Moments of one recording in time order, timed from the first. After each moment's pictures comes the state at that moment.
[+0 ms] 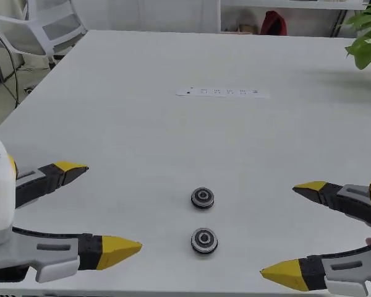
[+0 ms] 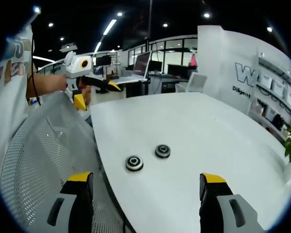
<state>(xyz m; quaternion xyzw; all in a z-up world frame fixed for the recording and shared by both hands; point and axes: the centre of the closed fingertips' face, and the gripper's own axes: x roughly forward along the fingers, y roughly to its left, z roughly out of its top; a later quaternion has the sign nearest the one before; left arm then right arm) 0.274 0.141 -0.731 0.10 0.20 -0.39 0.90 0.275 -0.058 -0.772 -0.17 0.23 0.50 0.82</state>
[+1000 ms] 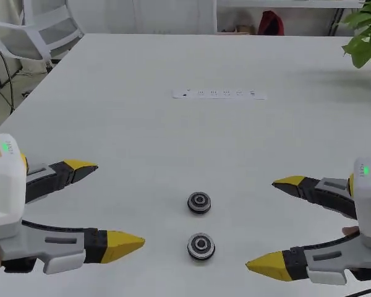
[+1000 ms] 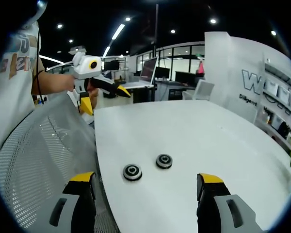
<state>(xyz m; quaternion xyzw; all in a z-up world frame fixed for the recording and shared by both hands) 0.289 0.126 -0.734 0.12 0.20 -0.41 0.88 0.293 -0.039 -0.774 -0.17 0.19 0.54 0.80</state>
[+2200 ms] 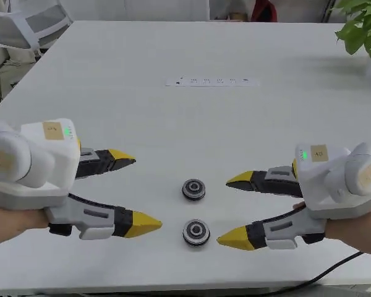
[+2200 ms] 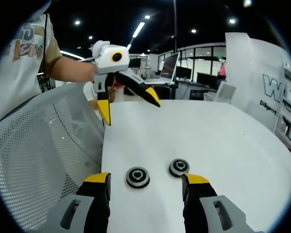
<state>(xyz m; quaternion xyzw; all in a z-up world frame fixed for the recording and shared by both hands) 0.308 0.083 -0.765 0.17 0.20 -0.50 0.82 0.299 -0.003 -0.806 -0.18 0.19 0.62 0.74</state>
